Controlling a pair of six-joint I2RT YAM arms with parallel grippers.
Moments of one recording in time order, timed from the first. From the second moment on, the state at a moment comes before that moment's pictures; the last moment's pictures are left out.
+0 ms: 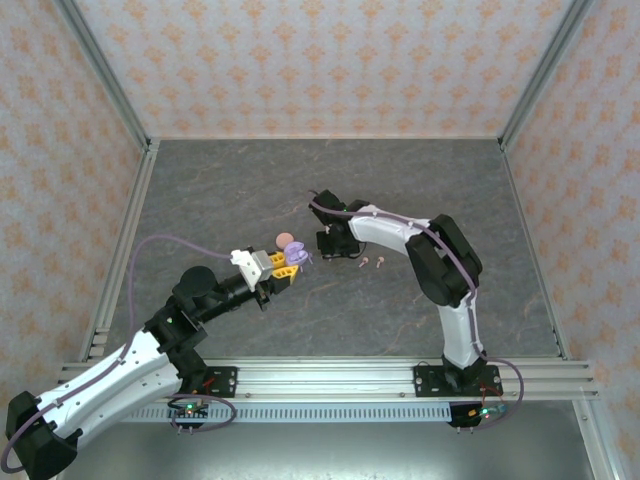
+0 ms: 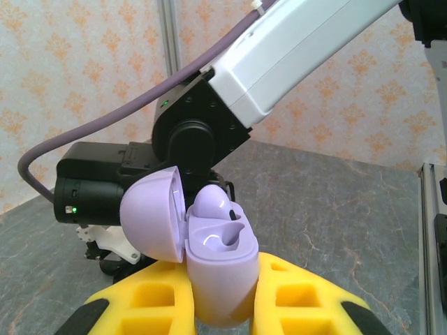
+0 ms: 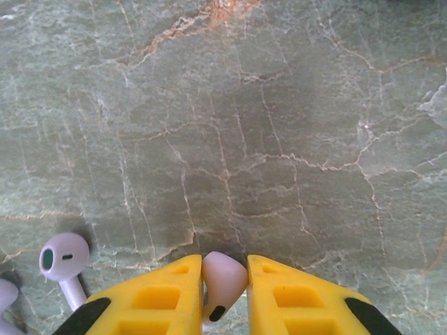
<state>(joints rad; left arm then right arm) -0.71 0.60 0.40 0.16 0.23 0.06 0.70 2.02 1.42 -0.68 0.00 0.52</state>
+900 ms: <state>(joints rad) -0.71 0.85 0.39 0.41 0.33 -0.08 0.88 0.92 0.97 -0.29 -0.09 0.21</state>
